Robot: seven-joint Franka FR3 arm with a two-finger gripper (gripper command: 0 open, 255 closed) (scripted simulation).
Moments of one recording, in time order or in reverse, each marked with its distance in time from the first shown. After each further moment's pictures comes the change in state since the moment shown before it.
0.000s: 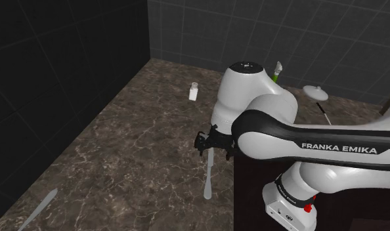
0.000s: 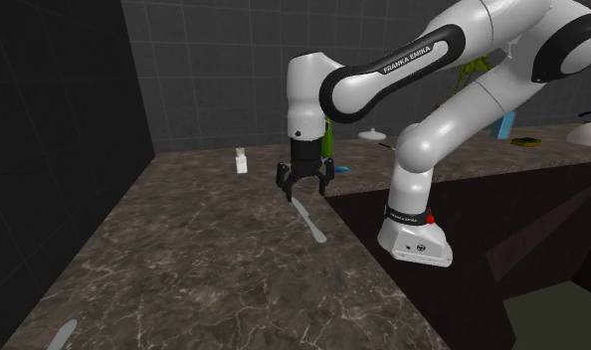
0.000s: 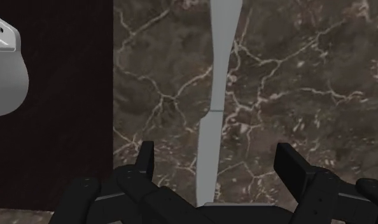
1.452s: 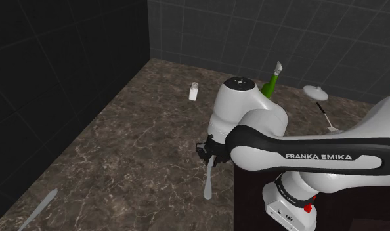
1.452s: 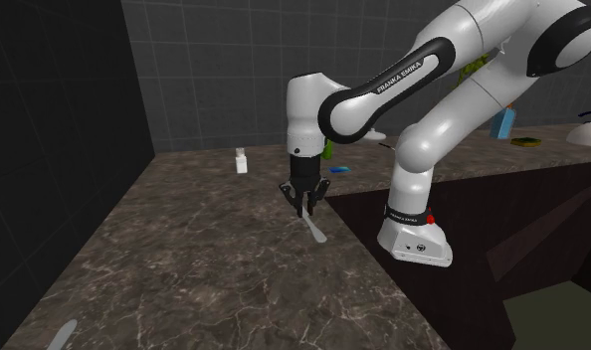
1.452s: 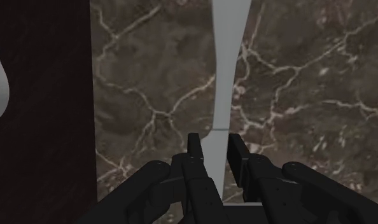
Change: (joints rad) arm -0.012 0.078 0.076 -0.049 0.047 0.133 0.008
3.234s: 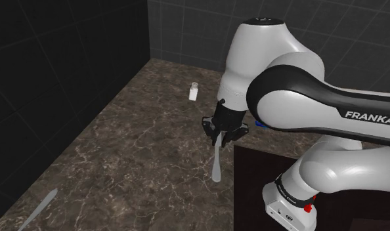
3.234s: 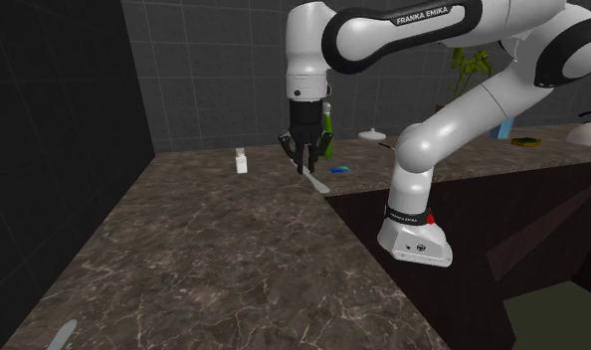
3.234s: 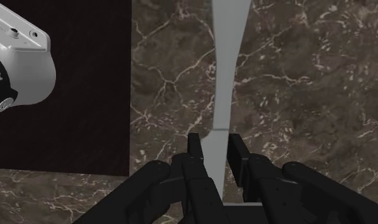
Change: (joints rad) arm -0.001 -0.153 -0.186 0.218 -0.134 -0.373 0.023
